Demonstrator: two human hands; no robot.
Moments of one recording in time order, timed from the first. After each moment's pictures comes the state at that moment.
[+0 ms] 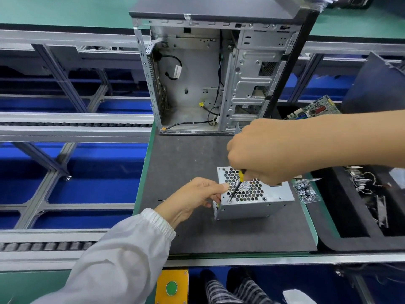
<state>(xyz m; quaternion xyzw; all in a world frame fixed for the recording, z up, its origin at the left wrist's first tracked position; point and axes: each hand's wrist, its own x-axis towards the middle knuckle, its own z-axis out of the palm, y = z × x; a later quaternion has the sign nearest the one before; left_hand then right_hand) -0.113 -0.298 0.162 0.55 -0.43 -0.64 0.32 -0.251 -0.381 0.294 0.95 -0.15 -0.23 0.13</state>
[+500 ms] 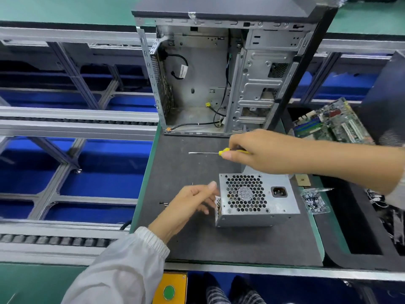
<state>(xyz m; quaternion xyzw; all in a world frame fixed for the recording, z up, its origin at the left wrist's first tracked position) -0.100 -0.291 0.134 0.55 -0.38 -0.61 0.42 -0.255 -0.404 0.288 0.93 -0.32 -0.10 -0.13</state>
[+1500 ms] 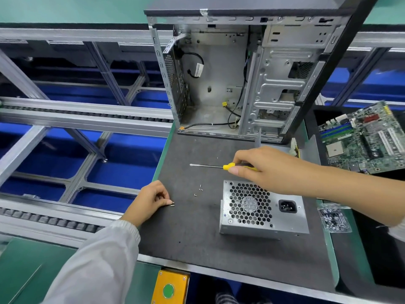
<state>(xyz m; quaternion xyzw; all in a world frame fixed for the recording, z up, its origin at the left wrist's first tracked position) 0.000 -0.275 0.083 0.77 -0.51 -0.30 0.25 -0.271 -0.424 0.246 0.93 -0.27 -0.04 -0.24</state>
